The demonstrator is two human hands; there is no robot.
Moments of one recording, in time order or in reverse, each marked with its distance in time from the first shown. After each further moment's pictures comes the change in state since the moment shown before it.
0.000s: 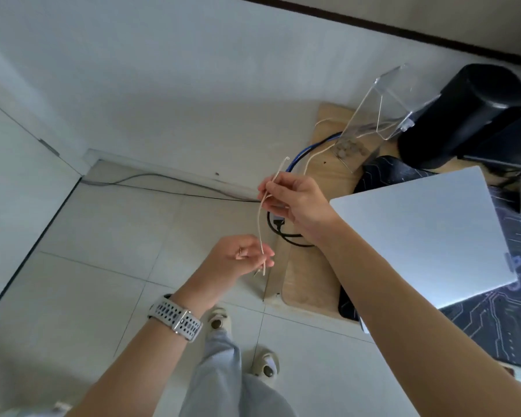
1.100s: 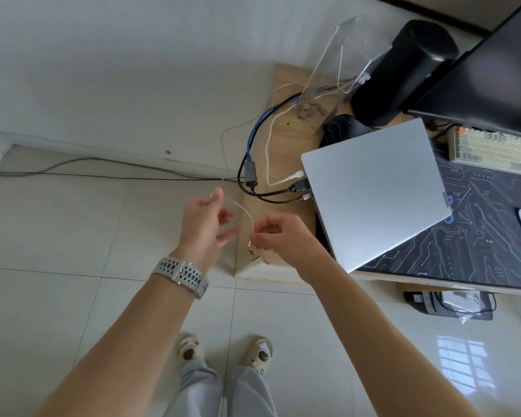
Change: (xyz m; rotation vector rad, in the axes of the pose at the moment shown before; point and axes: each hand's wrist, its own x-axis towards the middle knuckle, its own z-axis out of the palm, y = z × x) left_hand 0.024 -0.030 0.011 -0.590 0.397 -0.272; right_hand -0.097 0.074 0.024 -0.359 0.265 0.272
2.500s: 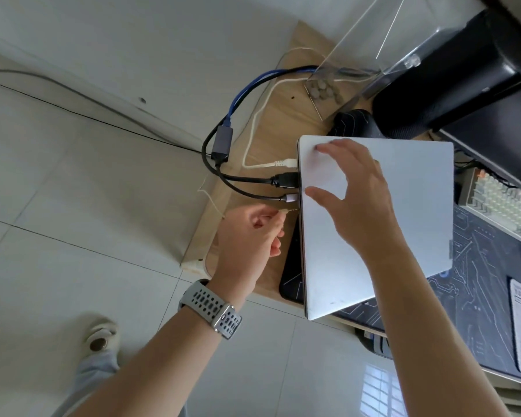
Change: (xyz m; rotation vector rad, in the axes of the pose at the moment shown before) left_hand 0.026 -0.112 0.112 0.118 -0.063 0.280; right_hand 0.065 0.009 -0.136 -1.023 0.384 -0.503
